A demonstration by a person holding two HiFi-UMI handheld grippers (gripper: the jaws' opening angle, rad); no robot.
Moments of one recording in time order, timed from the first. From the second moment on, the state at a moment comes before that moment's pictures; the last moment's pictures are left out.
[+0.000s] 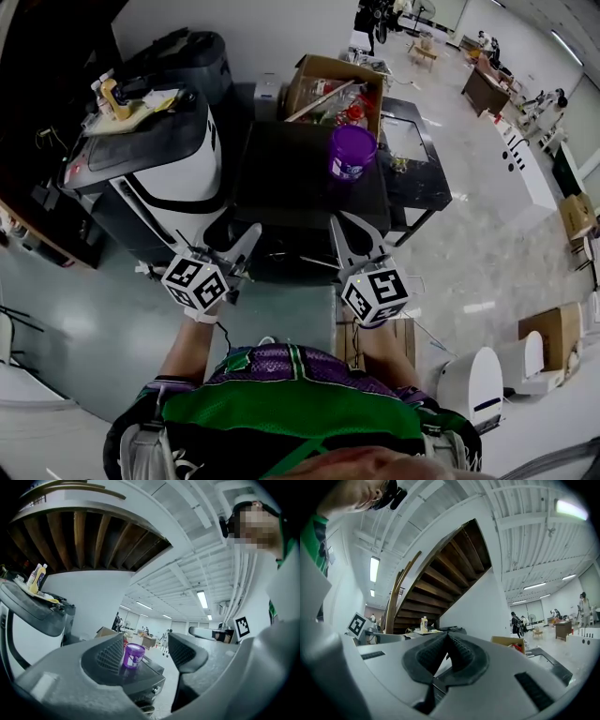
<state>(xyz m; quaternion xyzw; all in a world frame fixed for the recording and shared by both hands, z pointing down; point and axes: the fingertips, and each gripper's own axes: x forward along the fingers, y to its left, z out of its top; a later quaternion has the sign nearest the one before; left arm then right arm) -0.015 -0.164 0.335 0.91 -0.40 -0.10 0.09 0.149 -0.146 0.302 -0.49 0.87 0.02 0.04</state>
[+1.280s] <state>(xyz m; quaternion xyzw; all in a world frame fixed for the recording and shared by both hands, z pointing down) -0.016 -0.243 0.625 0.90 -0.31 -0.03 0.31 0.134 -0.219 0.369 -0.52 0.86 -0.02 -0.02</state>
